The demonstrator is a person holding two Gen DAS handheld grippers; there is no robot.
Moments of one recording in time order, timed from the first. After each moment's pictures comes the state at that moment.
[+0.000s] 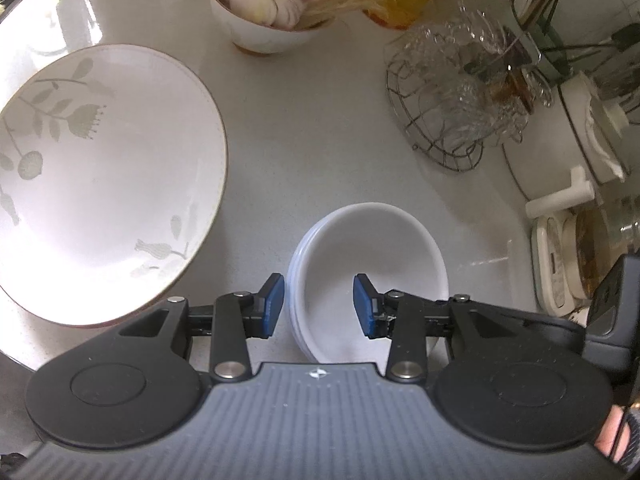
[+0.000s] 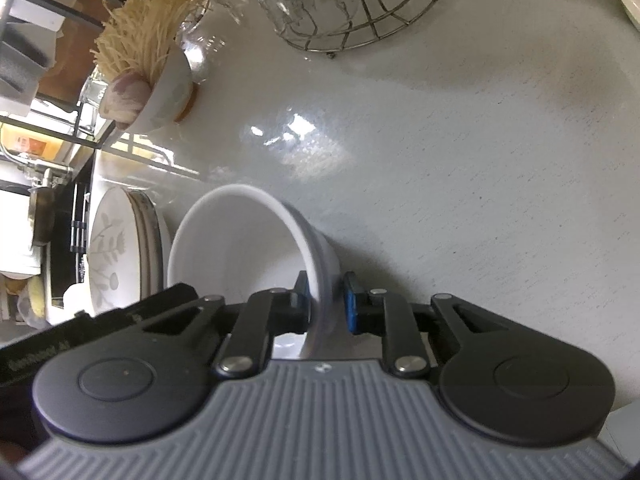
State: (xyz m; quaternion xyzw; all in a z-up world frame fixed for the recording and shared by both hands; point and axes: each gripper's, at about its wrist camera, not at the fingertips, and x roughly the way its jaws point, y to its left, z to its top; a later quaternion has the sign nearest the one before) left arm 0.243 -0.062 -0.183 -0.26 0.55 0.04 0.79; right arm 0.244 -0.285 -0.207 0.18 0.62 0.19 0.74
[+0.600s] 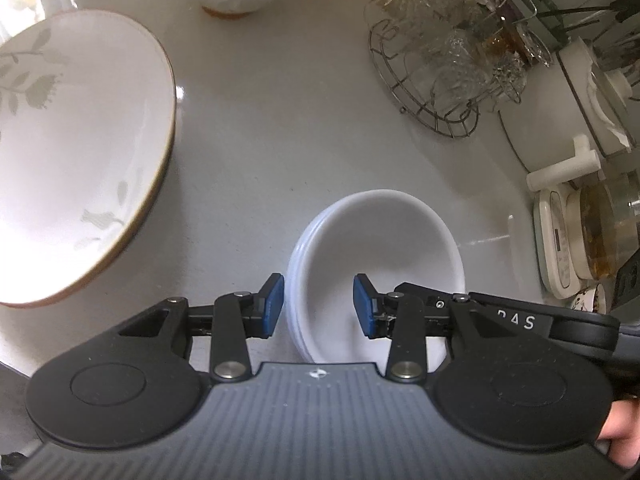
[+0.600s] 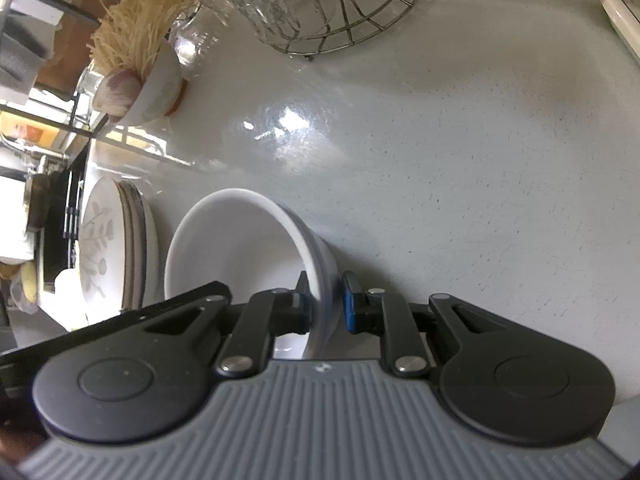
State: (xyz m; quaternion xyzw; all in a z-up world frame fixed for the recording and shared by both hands) left arm 0.249 -0.088 -0.209 -0.26 0.56 0.02 0.78; right arm 0.243 -0.300 -0.204 0.15 0.63 0.20 0.74
